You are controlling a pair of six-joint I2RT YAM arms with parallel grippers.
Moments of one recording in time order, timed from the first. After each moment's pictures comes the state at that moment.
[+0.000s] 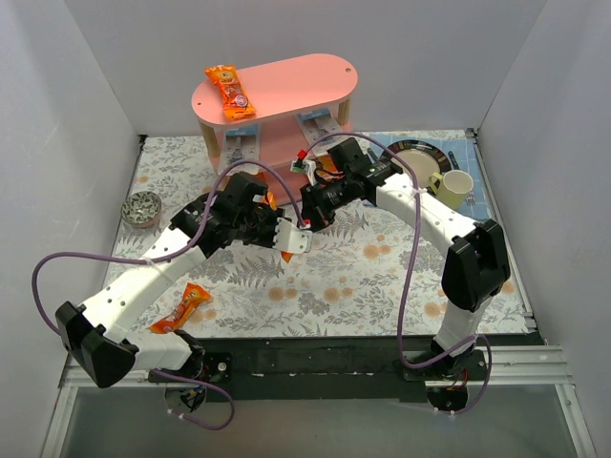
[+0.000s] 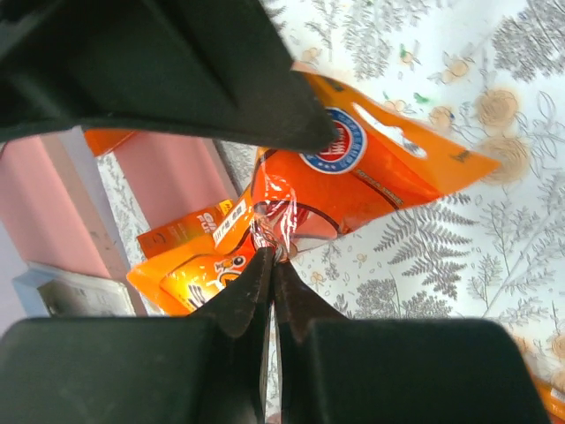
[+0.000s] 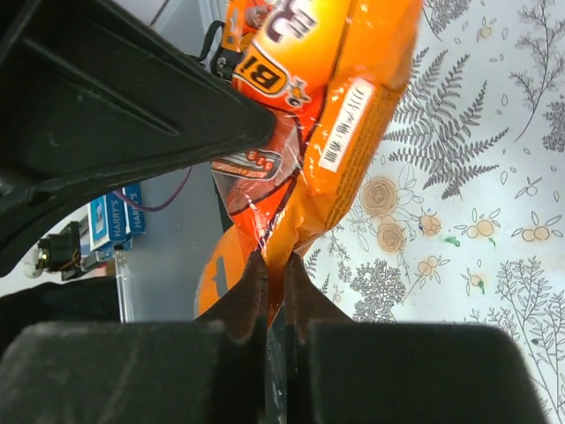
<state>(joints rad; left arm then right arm) -0.70 1.26 1.31 -0.90 0.18 1.17 0.65 1.79 1.59 -0.73 -0.99 0.04</state>
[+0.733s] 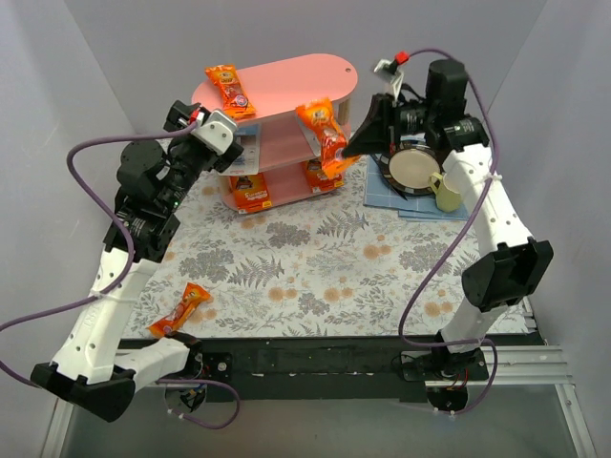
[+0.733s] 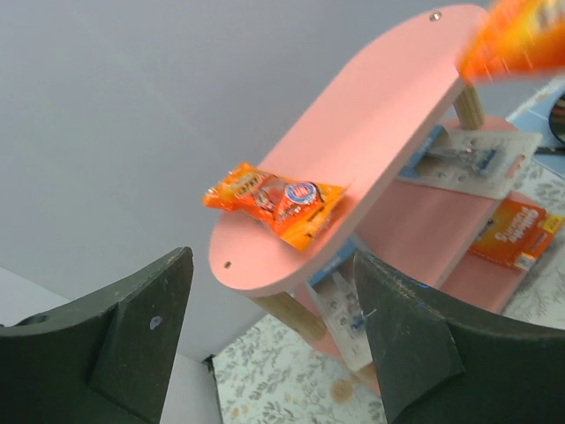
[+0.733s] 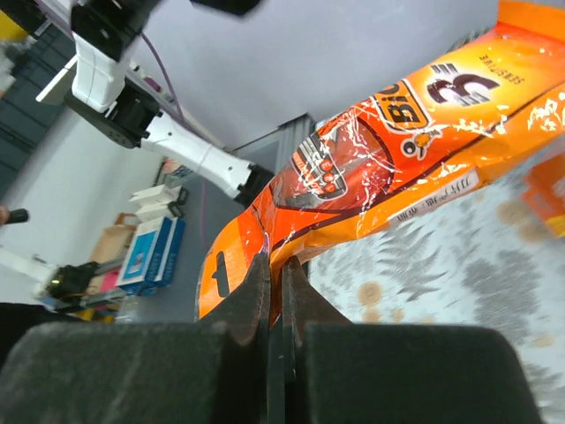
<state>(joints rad) -0.38 1.07 1.41 -0.19 0.05 0.62 0.28 1.67 1.81 -0.41 -1.47 0.32</state>
